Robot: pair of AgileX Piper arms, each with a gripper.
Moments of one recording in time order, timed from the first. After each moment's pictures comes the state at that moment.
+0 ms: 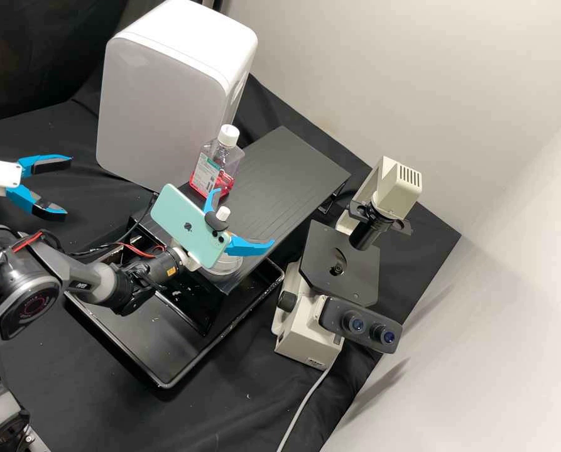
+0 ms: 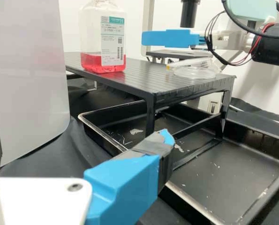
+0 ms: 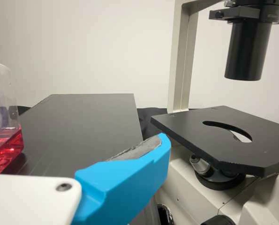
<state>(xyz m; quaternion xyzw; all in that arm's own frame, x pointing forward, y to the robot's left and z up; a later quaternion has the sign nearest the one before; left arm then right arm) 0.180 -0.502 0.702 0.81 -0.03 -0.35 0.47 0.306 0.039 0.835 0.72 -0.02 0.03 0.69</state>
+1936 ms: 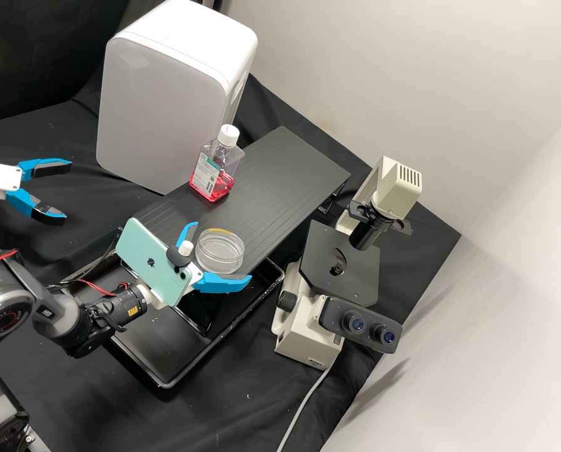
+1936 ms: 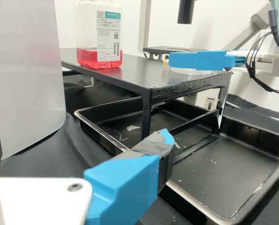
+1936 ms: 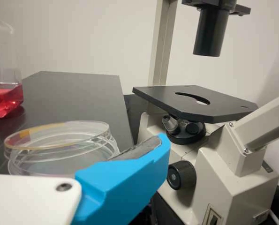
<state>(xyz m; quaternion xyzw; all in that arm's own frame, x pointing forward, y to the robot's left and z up) 0.178 -0.502 0.698 0.81 -0.03 -0.36 0.47 0.231 0.010 0.816 0.69 -0.04 0.02 0.72</state>
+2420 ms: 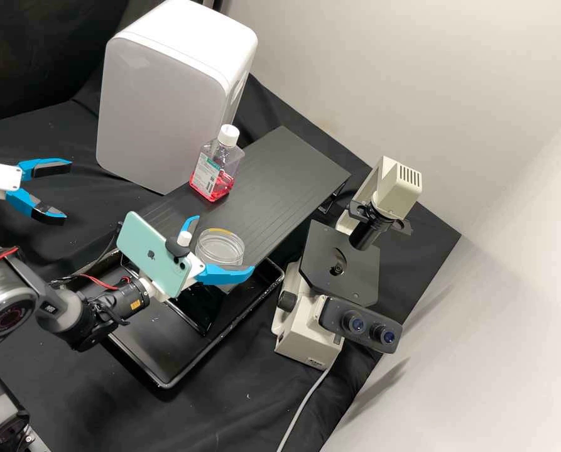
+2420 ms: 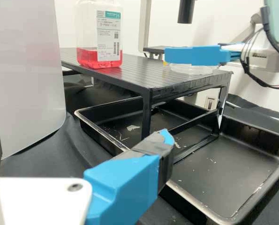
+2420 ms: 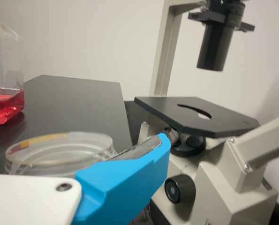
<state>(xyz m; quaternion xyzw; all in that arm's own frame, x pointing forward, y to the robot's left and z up) 0.178 -0.502 0.698 0.81 -0.03 -0.35 0.47 0.240 0.017 0.816 0.68 -0.04 0.03 0.73</state>
